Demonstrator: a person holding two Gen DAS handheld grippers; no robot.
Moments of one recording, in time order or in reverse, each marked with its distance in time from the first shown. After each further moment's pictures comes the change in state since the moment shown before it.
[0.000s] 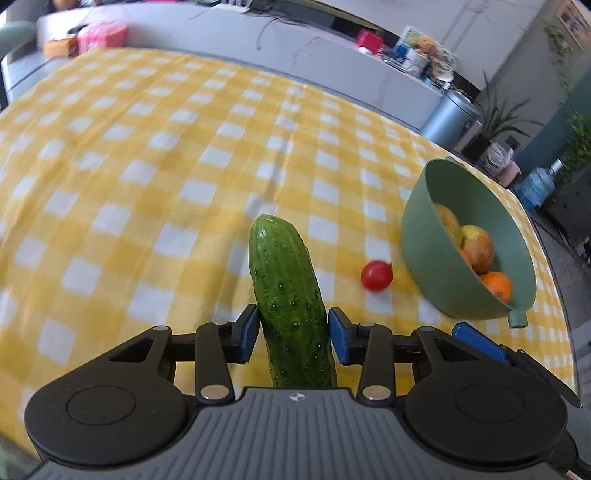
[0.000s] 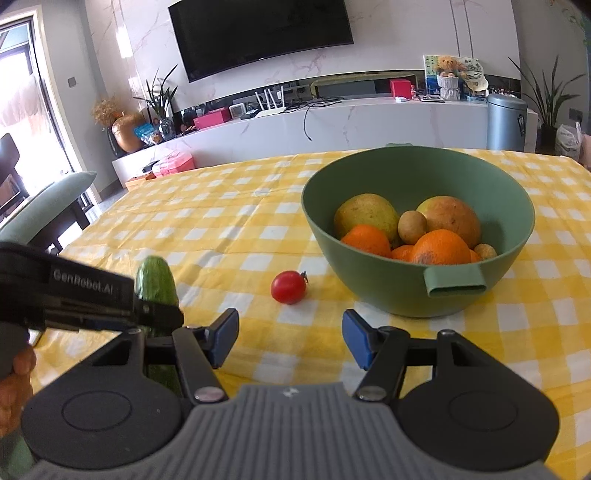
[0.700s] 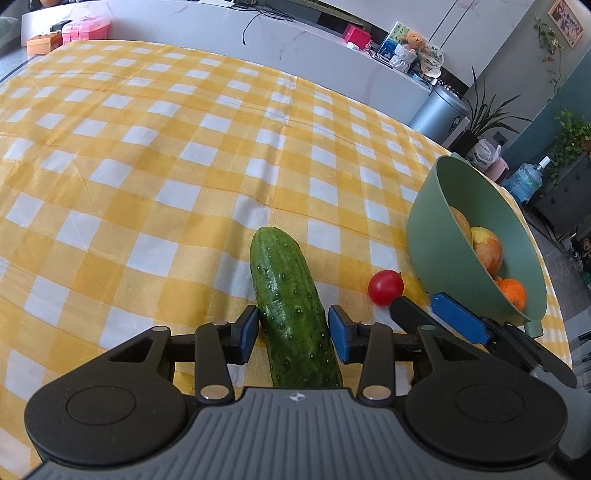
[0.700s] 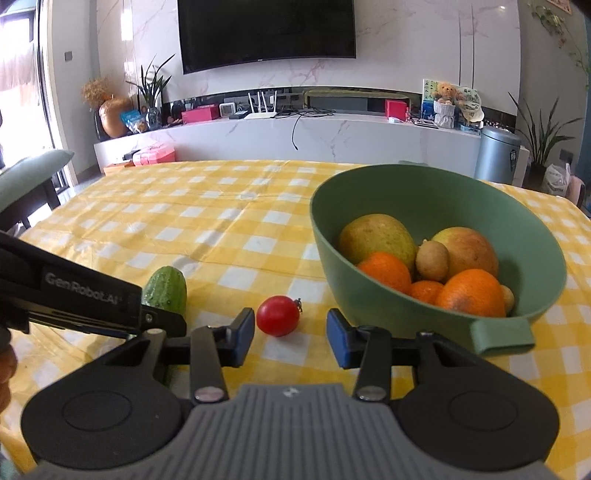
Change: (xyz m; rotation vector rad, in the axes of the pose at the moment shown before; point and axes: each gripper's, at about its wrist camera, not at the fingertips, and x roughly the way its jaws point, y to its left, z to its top) left arm 0.032 0.014 0.004 -0.010 0.010 -0.064; right arm 0.048 0.019 0.008 -0.122 -0.028 -0.107
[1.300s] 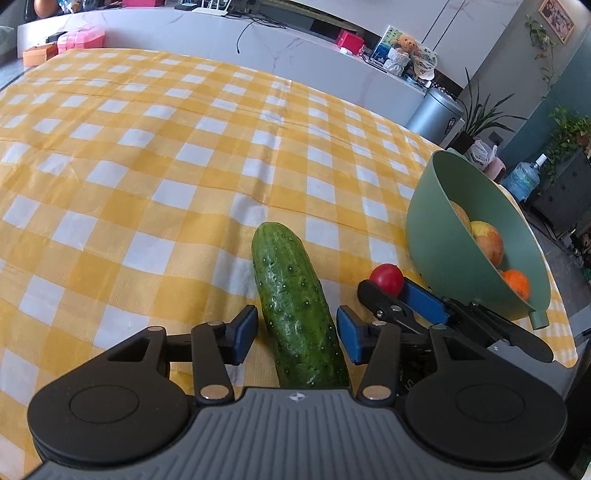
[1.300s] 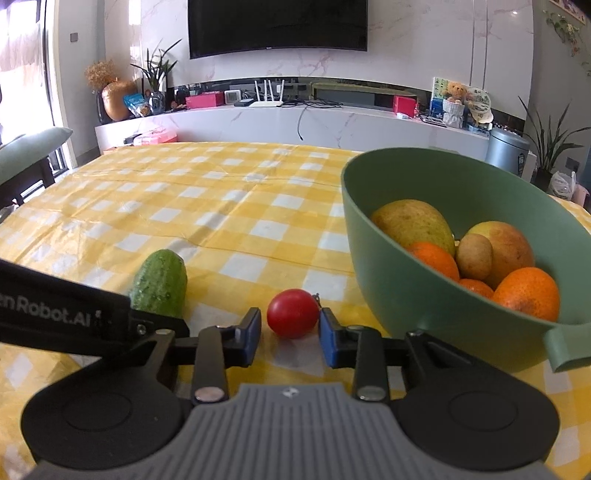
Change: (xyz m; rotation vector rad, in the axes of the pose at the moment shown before) left arm 0.003 -0.002 -0.008 0.028 -0.031 0.002; right arm 0.033 0.014 -0.007 -0.045 0.021 -0.015
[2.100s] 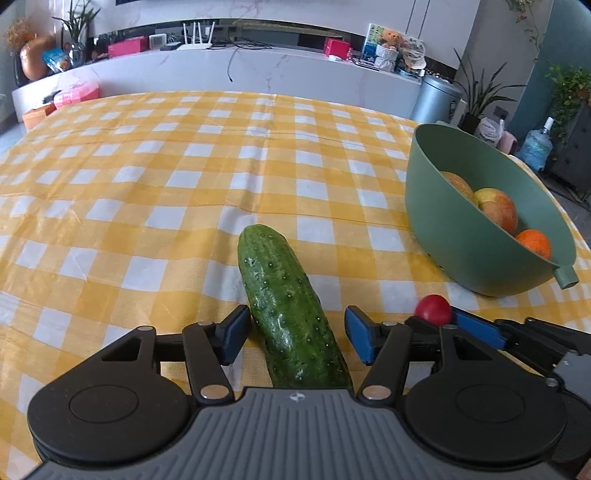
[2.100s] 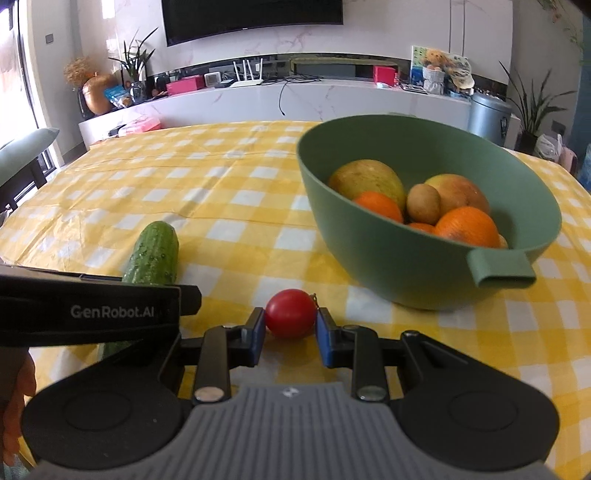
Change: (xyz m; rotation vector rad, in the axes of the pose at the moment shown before) left arm 0.007 -0.031 -0.016 0.173 -0.069 0.139; right arm -0.030 -0.014 -0.014 0.080 0.092 -0.021
